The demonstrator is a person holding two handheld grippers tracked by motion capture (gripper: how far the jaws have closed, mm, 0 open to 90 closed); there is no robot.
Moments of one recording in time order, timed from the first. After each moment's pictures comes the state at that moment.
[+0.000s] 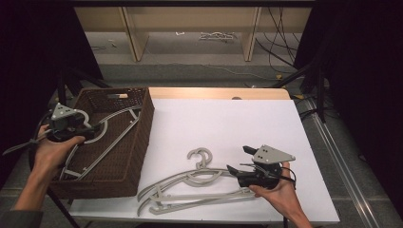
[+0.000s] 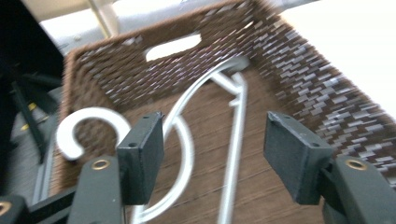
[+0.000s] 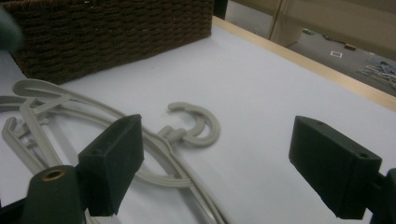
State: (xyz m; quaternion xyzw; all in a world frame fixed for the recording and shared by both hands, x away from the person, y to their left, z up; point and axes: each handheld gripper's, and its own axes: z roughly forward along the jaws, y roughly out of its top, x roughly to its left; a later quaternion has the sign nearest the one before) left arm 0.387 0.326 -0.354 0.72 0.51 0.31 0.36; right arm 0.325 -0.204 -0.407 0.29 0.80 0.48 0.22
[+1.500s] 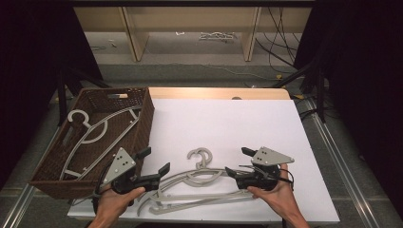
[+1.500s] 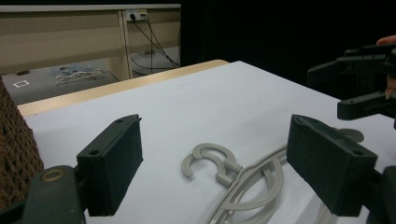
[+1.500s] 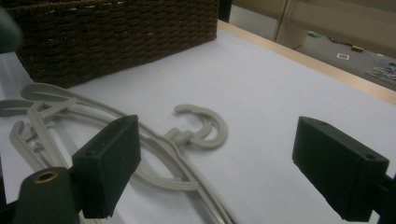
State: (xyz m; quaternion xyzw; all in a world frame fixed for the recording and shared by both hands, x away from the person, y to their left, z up) left arm 0.289 0.171 -0.403 0.71 0.35 0.24 0.57; right arm 0.324 -0.201 -0.415 0.29 0.80 0.49 0.20
